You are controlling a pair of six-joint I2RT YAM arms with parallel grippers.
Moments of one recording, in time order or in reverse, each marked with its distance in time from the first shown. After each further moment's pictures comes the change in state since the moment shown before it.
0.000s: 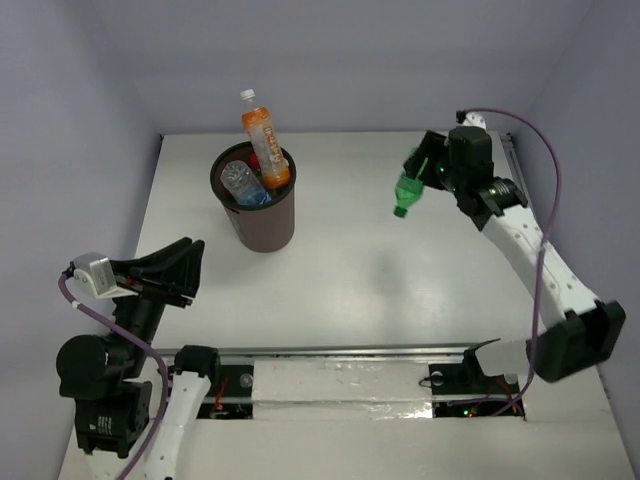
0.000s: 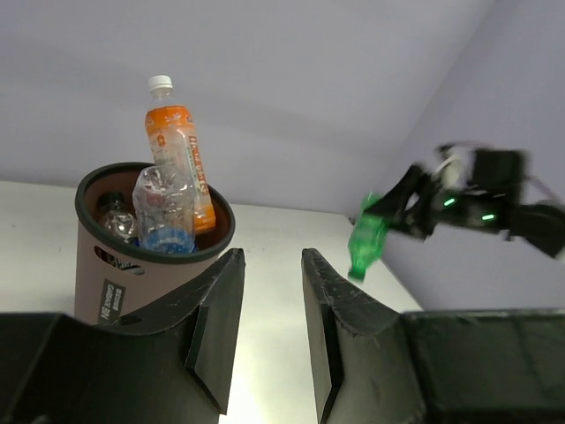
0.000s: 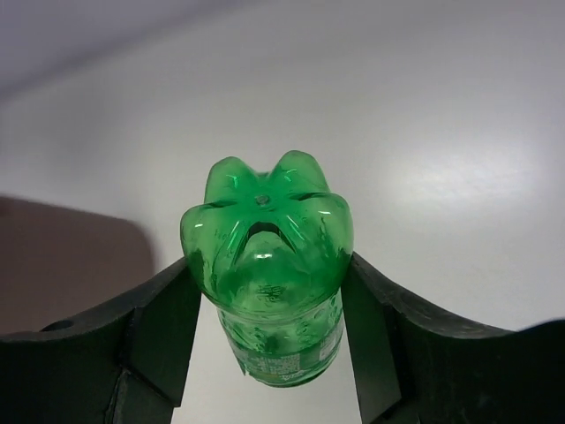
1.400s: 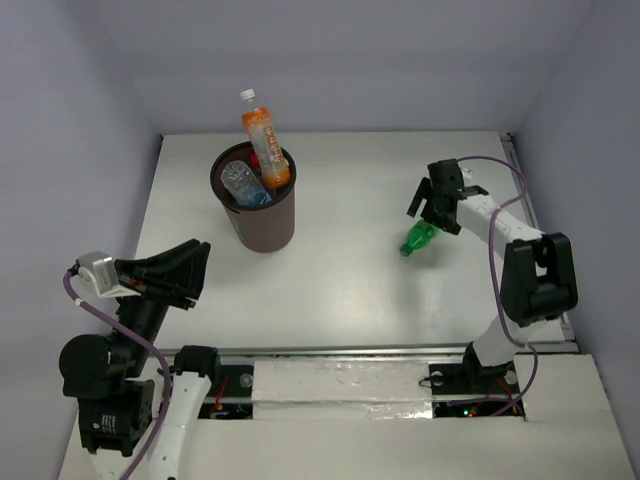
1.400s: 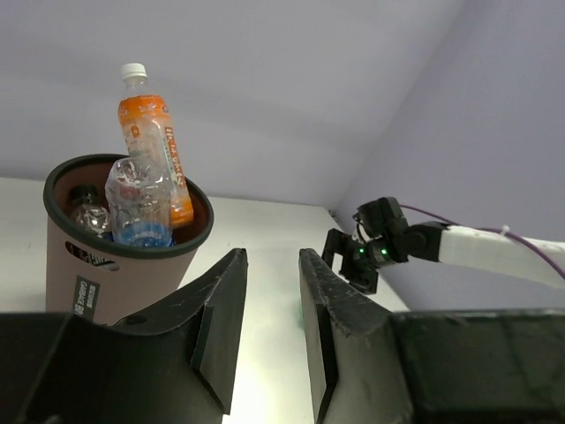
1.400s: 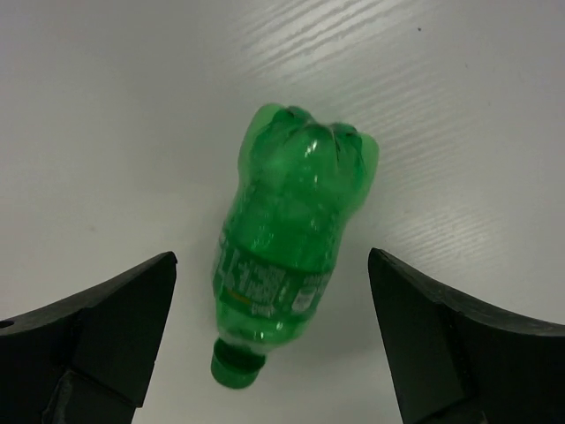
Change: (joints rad) left arm 0.030 -0.003 -0.015 0.019 0.066 -0.050; right arm -0.035 0.204 -0.191 0.042 0.171 0.076
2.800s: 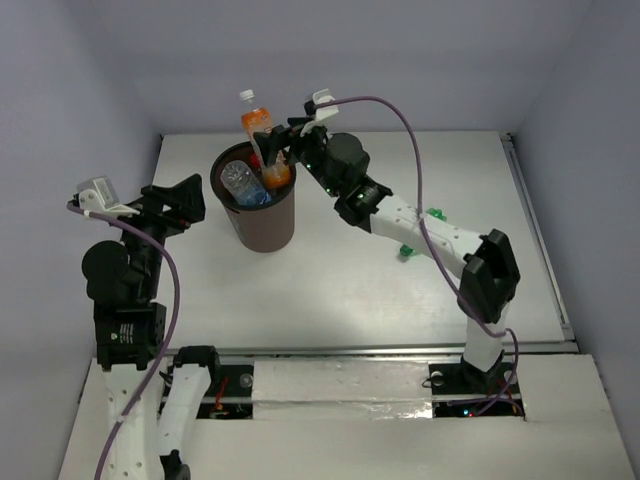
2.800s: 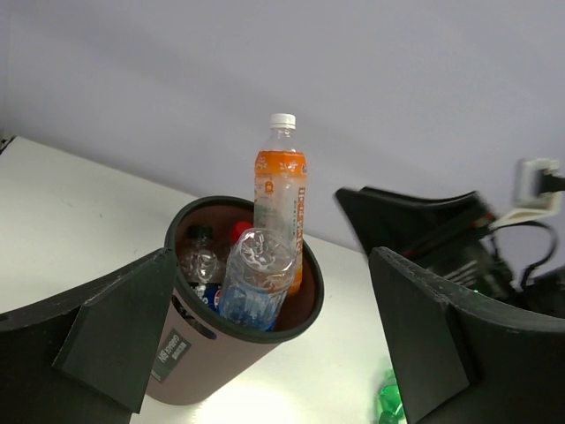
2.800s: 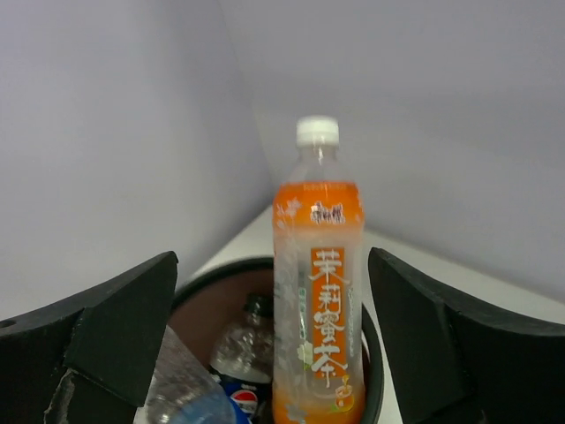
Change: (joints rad) left arm 0.112 0.338 0.002 0.197 -0.216 -0.002; right arm 0.638 0.277 0.562 0.918 -0.088 -0.447
